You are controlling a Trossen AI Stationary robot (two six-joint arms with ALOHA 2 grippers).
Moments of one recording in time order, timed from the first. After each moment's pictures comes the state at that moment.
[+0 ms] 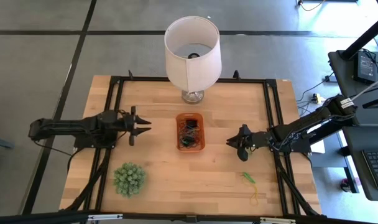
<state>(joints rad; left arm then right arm) 0.13 0.20 0.01 0.03 0.02 -0.03 0.33 1.01 0.13 0.35 0.35 0.62</state>
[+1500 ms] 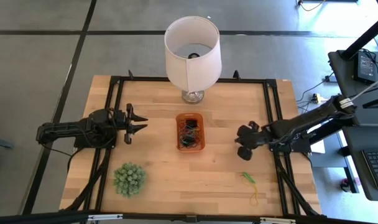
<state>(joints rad) 0.13 0.00 0.01 0.02 0.02 -0.04 0.33 1.04 0.54 -0.62 0.28 0.74</state>
